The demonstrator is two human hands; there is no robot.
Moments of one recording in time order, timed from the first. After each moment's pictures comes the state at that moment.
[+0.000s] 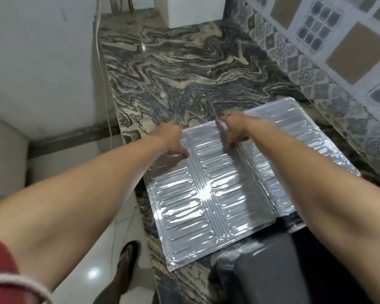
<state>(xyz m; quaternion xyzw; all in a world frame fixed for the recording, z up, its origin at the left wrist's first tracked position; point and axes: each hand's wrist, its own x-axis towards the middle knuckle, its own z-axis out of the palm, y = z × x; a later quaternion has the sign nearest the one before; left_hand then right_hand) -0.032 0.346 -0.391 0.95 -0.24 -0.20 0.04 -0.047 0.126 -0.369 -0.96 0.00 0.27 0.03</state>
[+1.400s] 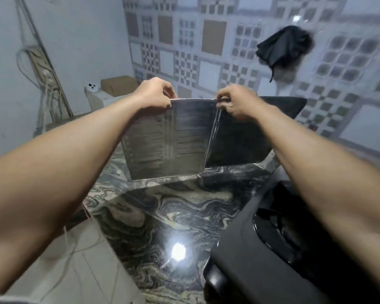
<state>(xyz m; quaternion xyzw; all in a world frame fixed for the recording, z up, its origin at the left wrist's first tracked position) -0.043 0.279 -0.095 0.87 -0.40 0.01 0.29 -0.177 0.063 -0.109 -0.97 0.15 -0.16 0.08</state>
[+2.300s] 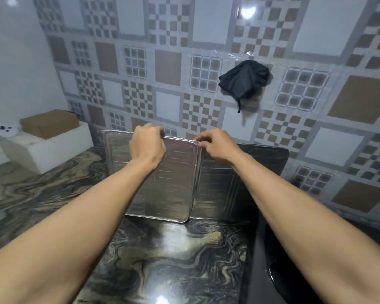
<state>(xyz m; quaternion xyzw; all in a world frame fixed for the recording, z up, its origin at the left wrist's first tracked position) 0.031 0.164 -0.163 0.83 -0.44 0.17 0.30 -0.131 0.035 -0.144 -0.91 0.31 -0.20 0.20</state>
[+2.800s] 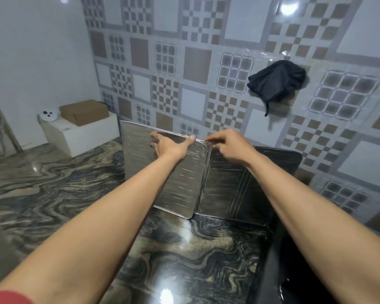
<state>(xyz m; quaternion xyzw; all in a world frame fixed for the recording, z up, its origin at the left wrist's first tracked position) 0.013 0.152 -0.172 0.81 -0.15 -0.16 0.54 -0.119 0.035 -0.140 -0.93 0.24 -0.15 0.24</state>
